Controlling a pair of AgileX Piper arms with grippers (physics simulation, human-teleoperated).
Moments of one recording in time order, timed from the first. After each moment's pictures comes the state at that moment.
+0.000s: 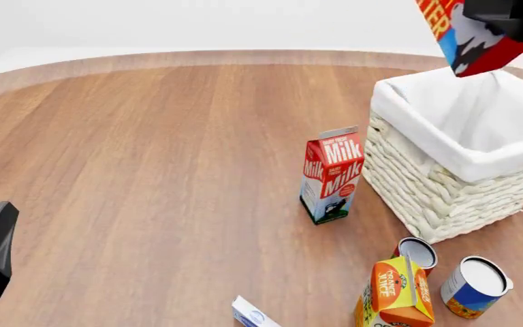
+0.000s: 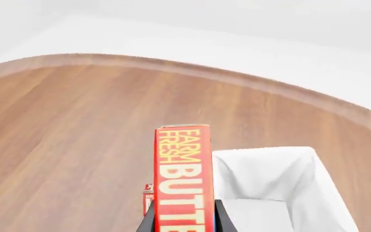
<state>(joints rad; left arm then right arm) 0.00 0.01 0.00 0.00 0.00 0.30 0.89 -1.11 0.60 0.01</state>
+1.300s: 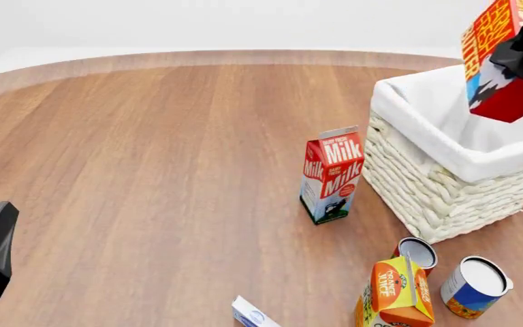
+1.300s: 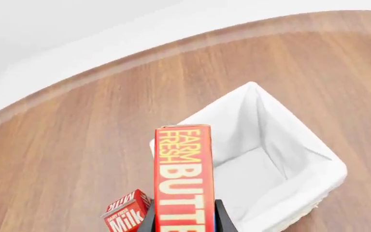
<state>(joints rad) 0.00 0.01 0.00 0.00 0.00 0.03 0.93 -0.92 0.48 0.33</state>
